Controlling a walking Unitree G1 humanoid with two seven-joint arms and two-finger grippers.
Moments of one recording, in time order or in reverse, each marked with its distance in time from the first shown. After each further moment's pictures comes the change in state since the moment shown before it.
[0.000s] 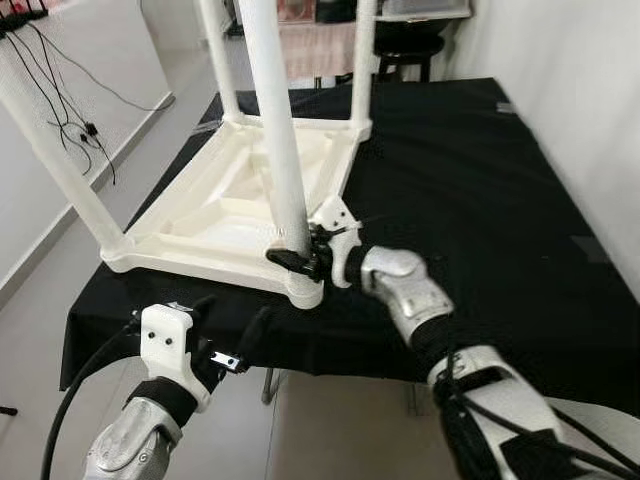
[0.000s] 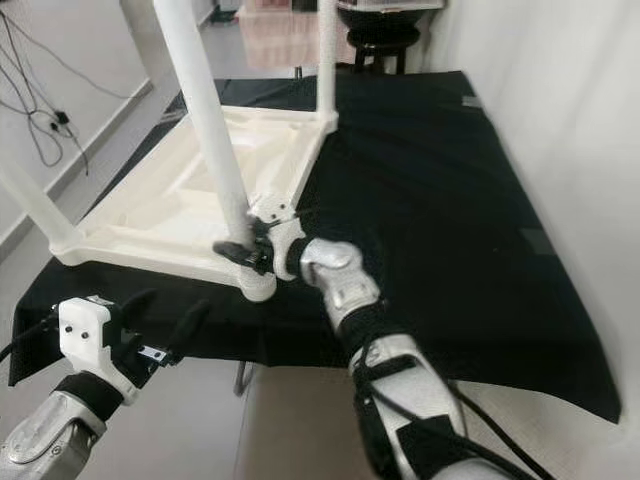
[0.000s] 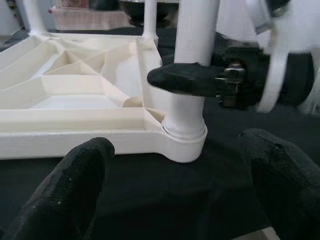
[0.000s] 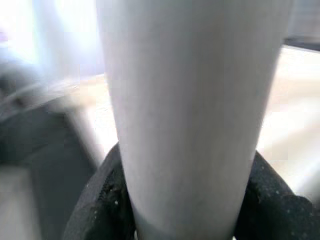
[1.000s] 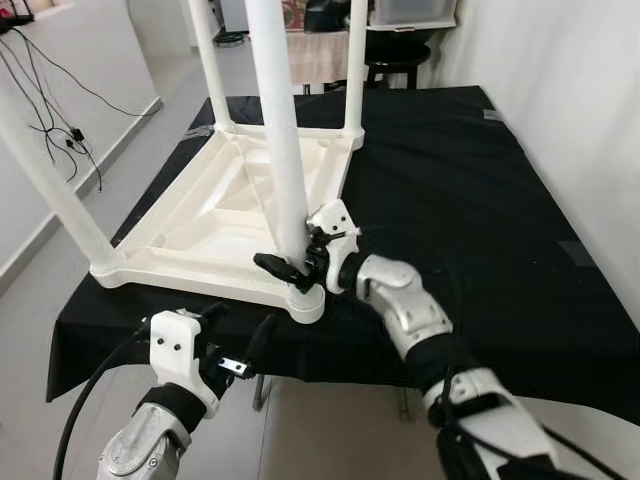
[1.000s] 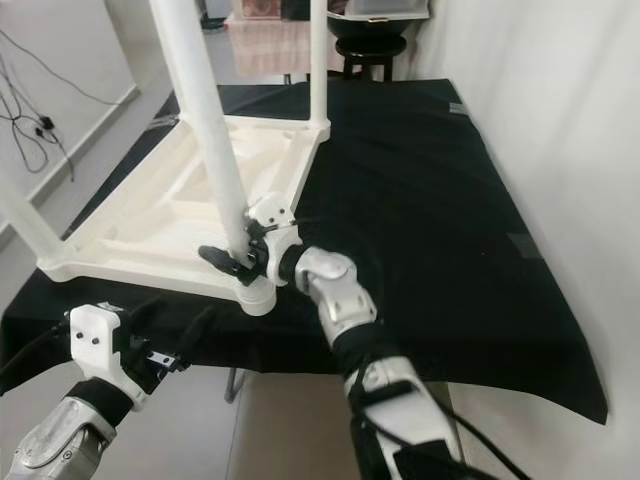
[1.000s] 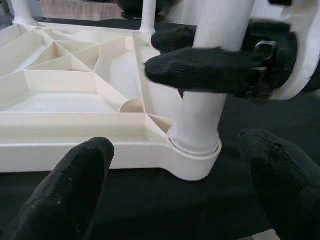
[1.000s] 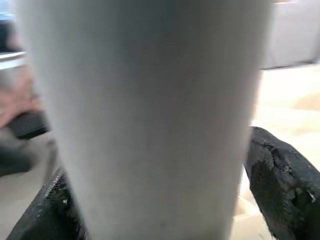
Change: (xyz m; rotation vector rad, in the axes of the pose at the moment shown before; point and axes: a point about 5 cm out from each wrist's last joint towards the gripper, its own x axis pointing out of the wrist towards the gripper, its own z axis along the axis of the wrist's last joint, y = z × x) left arm 0.009 -0.005 -0.004 -0.021 -0.017 -0.006; right arm 0.006 -0.006 0.034 -0.115 -0.067 0.560
